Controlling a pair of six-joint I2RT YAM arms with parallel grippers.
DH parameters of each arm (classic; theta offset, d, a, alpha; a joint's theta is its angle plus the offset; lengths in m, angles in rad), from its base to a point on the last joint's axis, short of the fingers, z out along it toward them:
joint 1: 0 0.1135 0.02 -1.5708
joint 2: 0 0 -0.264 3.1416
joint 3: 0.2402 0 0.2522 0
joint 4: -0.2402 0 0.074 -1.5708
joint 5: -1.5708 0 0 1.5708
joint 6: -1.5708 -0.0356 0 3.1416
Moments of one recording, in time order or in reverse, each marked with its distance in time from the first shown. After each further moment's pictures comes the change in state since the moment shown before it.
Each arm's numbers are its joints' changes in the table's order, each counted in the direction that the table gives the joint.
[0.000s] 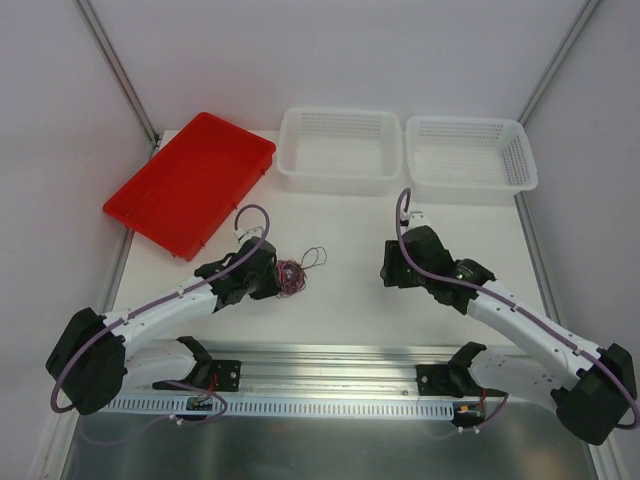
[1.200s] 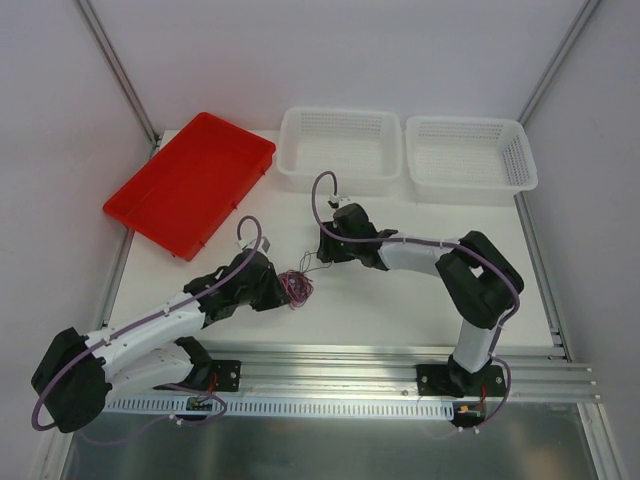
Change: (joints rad) left arm -0.055 -0.127 -0.101 0.049 -0.141 0.025; right arm 0.042 0.821 0.249 0.588 0.229 -0.030
